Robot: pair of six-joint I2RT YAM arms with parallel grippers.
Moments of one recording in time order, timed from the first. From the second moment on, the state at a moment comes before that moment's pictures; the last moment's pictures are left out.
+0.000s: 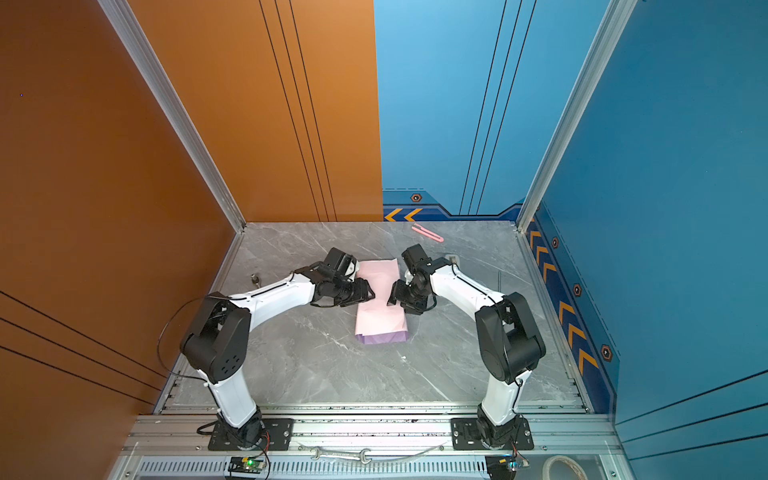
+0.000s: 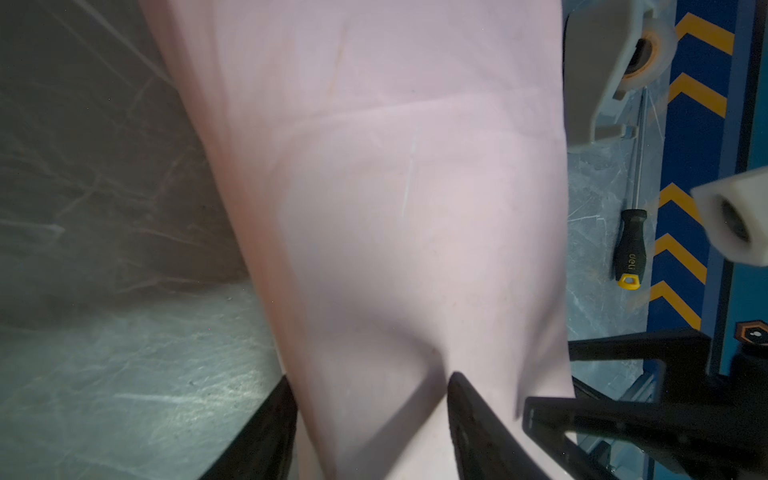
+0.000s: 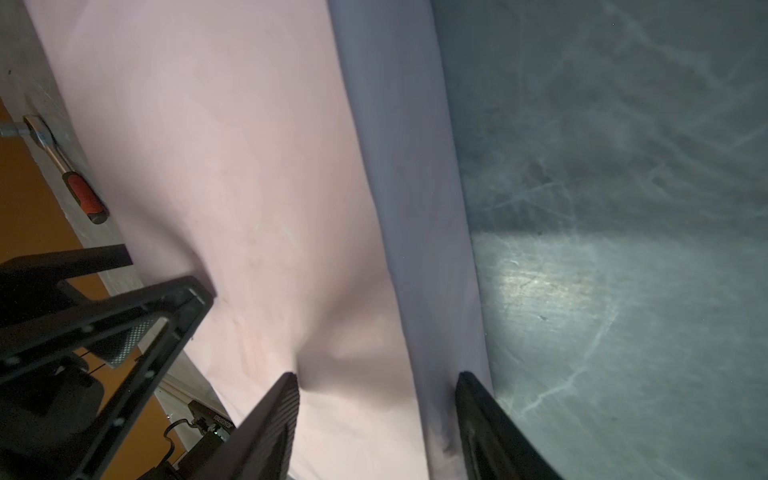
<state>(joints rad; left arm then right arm) -0.54 1.81 1.25 -0.42 0.30 -0.64 0.48 1.79 1.31 -0.75 -0.42 0.72</state>
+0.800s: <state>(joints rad) -0.55 1.83 1.27 -0.44 0.27 -0.60 0.41 1.83 1.42 -0.78 -0.40 0.68</state>
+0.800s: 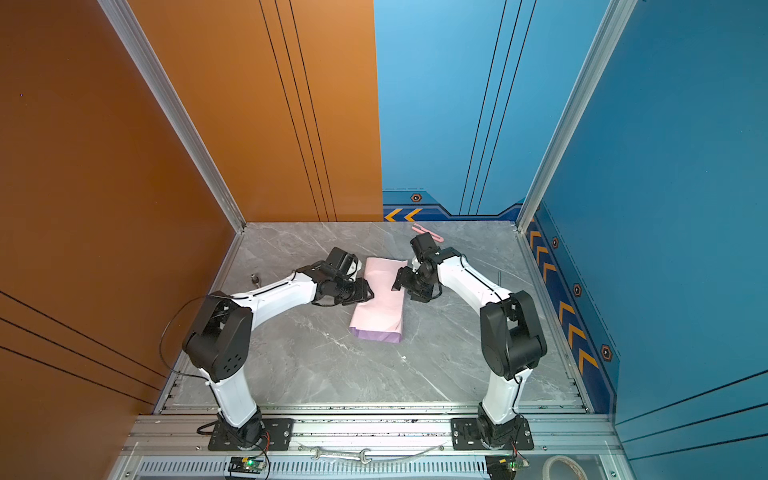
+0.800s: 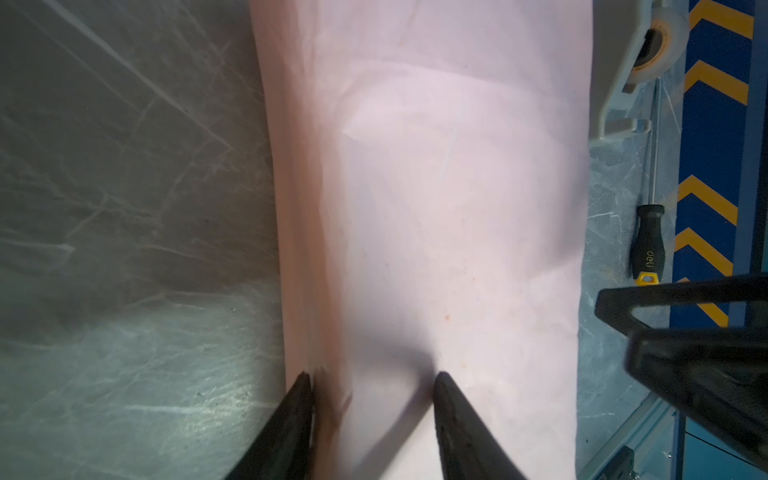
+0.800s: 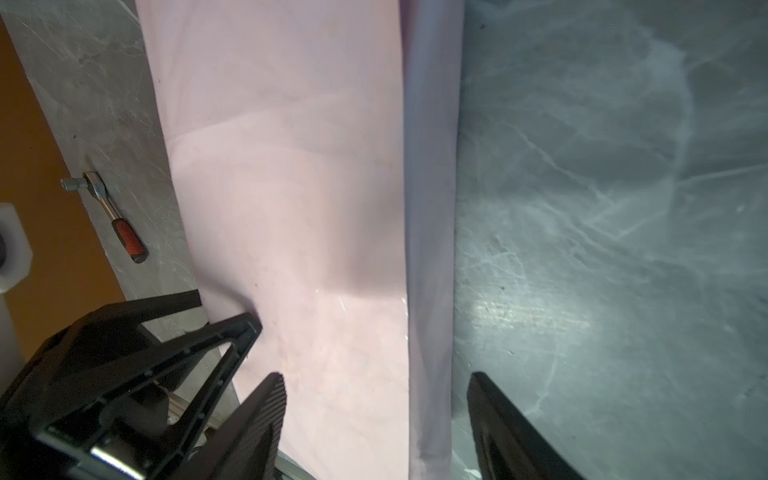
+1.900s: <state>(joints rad) -0.52 1.83 1.26 -0.41 0.29 -0.65 0.42 1.93 1.47 -0.77 -0.41 0.63</state>
